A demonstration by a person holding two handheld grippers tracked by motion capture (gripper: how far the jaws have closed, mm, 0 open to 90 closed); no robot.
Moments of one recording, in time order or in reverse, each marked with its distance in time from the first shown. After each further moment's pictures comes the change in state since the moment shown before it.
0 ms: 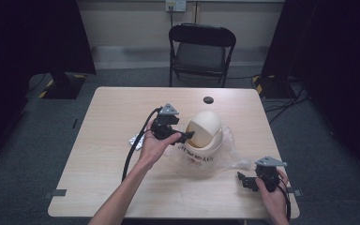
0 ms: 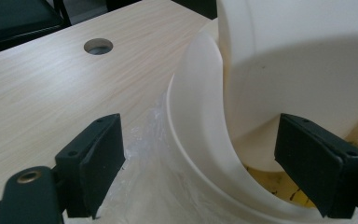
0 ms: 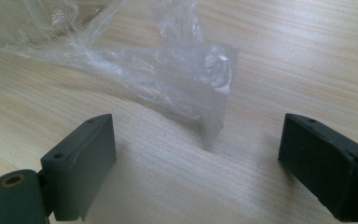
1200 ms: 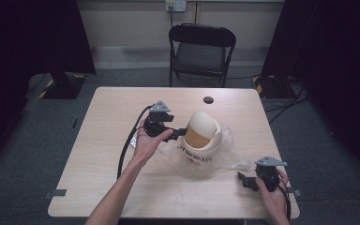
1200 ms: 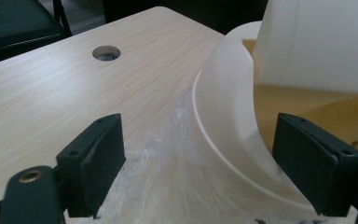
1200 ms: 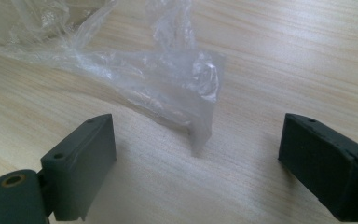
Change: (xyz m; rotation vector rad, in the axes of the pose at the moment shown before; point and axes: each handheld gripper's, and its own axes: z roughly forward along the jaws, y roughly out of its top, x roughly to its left) left arm 0.026 -0.007 -0.020 -0.063 -0.041 -0.018; right arm 0.000 0.000 0.000 0.003 0.004 0.001
